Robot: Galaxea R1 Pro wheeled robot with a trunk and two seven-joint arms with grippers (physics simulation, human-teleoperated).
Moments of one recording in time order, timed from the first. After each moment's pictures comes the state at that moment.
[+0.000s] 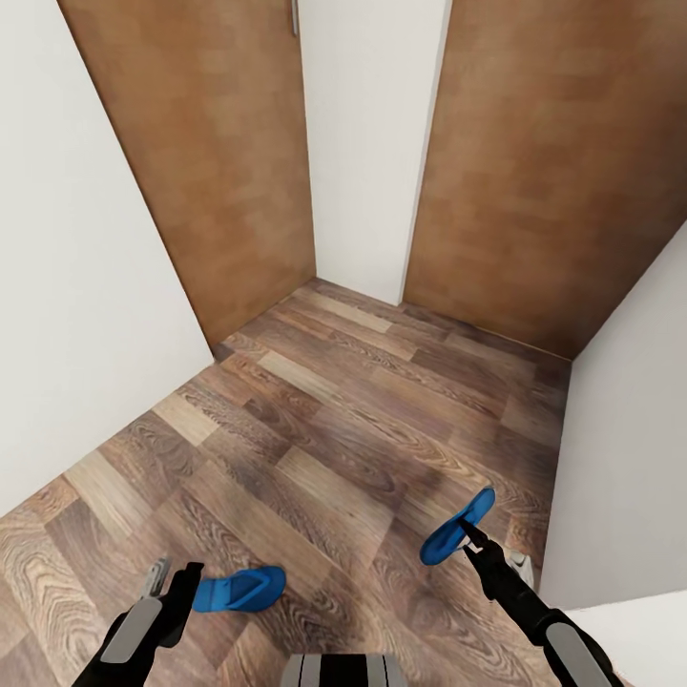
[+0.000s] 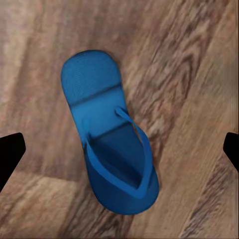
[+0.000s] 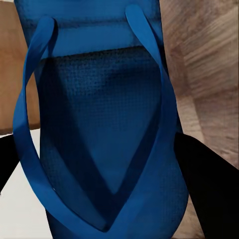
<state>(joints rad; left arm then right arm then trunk) -0.42 0.04 0.30 -0.64 1.13 0.17 0.28 -0.30 -0.12 -0.16 -0.78 -1.14 0.38 0.47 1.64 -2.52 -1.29</state>
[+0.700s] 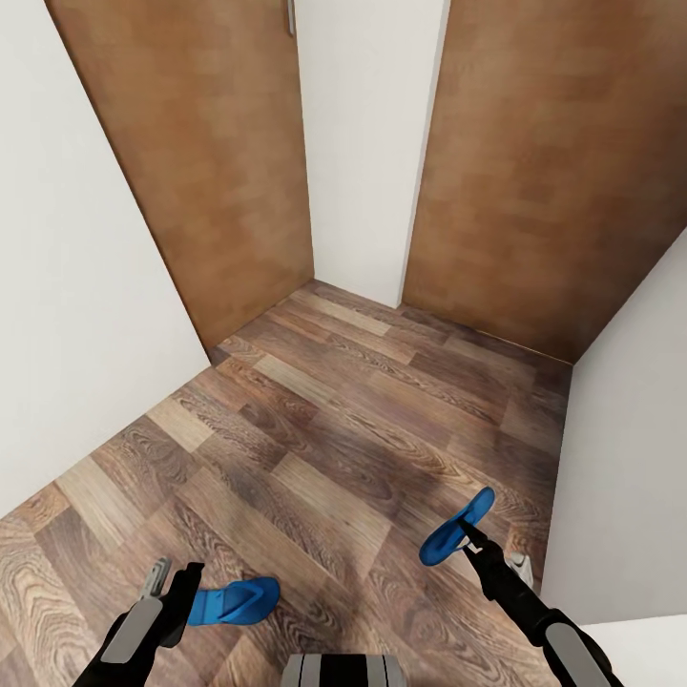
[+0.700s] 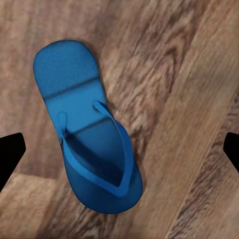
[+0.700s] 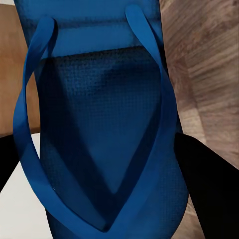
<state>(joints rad) -0.42 0.03 0.30 -0.64 1.14 0.17 0.28 -0.30 -0.11 -0.16 -0.78 -1.14 0.38 0.47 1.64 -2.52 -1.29</state>
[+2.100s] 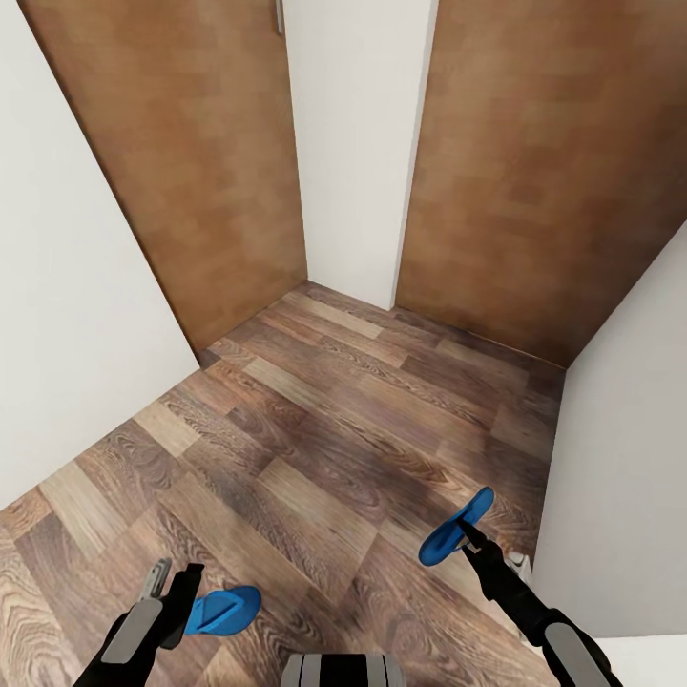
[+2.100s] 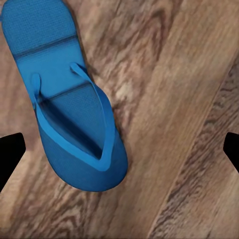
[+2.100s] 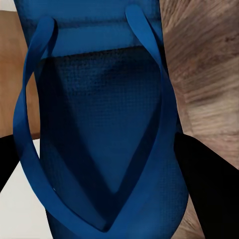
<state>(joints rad) -0.42 0.03 0.31 -0.64 1.14 0.17 0.29 -0.30 -0.11 -0.16 -0.78 -1.14 0.38 0.47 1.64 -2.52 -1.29</state>
